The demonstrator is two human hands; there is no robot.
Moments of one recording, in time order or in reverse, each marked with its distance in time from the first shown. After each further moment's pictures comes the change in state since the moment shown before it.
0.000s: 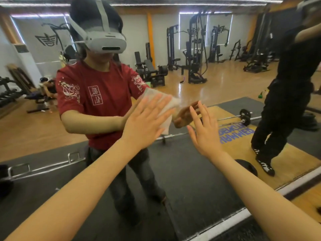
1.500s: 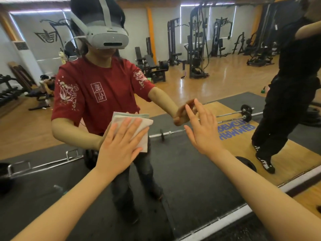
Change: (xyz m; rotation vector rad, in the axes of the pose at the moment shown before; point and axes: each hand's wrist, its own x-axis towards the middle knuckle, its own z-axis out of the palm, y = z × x) left_hand -0.053 0.045 0.028 0.122 -0.020 -0.098; right_hand 0.002 0.057 -0.006 -0.046 0.022 -0.082
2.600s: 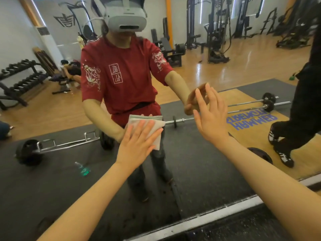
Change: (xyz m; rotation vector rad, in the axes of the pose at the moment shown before) left_hand -0.035 0.051 0.023 -0.044 -0.080 -0.012; right_hand 0.000 0.000 0.016 0.048 0.071 0.001
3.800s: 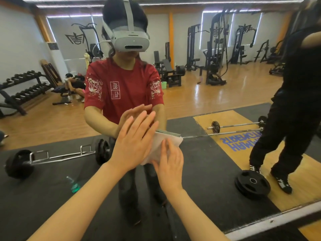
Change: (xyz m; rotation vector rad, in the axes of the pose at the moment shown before) left_hand 0.066 -0.042 -0.066 -0.174 0.176 -0.093; right_hand -0.066 -0.134 0.040 0.150 -0.064 0.179
